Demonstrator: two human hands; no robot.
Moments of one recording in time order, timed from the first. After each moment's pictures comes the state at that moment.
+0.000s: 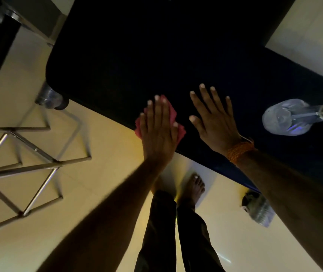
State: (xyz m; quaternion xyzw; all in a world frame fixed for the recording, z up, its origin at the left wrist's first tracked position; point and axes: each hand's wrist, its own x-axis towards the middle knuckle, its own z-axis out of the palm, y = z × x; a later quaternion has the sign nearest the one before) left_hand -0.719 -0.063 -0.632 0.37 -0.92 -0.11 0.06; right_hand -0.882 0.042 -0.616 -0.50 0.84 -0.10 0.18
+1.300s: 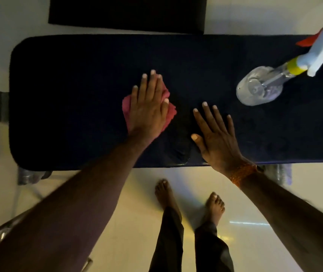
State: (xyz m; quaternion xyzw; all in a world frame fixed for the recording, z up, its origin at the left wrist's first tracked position) left_hand -0.830 -0.152 -0.622 0.09 -0.99 -0.04 -0.05; right_hand -0.823 0.086 -0.623 -0.26 0.94 -0.13 0.18
